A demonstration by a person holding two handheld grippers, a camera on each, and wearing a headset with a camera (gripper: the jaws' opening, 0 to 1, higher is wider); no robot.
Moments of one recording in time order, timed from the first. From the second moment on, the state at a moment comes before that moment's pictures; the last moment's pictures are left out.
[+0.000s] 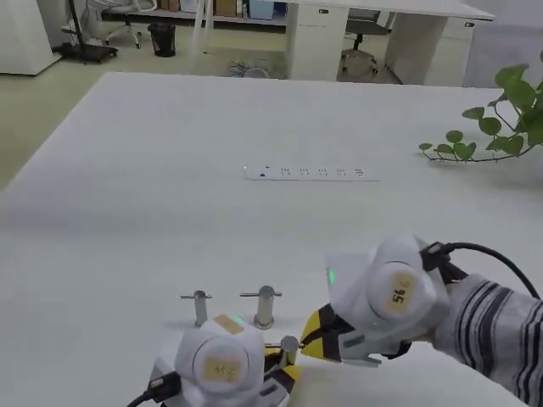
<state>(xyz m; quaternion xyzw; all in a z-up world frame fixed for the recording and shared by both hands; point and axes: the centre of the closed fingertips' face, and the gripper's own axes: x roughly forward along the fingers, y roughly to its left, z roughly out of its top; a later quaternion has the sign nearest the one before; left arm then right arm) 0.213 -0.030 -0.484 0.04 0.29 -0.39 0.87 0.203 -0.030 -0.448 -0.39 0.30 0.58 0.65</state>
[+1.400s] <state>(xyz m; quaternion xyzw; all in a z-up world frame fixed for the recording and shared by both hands) 0.190 0.019 -0.439 0.03 0.27 -0.38 0.88 0.203 -0.008 -0.467 -0.23 0.36 0.55 0.72</state>
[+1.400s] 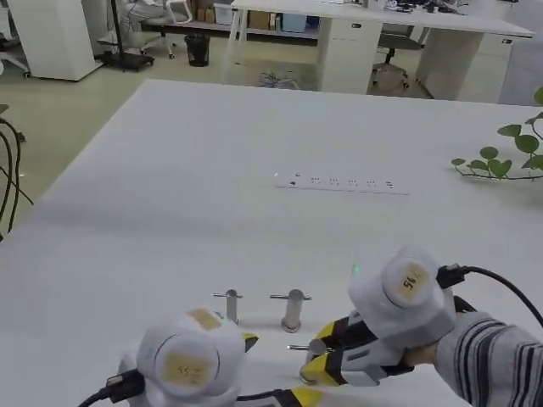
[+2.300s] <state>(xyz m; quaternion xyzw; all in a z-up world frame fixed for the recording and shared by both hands) 0.192 0.062 -0.419 0.03 0.23 -0.34 0.91 0.213 -0.024 -0.463 -0.25 0.35 0.54 0.73</state>
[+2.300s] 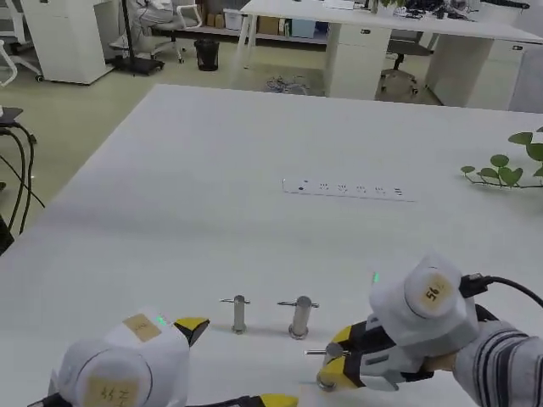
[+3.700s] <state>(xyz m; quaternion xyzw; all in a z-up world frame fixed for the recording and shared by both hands) 0.193 0.072 -0.430 0.00 0.24 -0.32 0.92 0.276 -0.063 -0.464 -0.26 0.36 0.50 0.74</state>
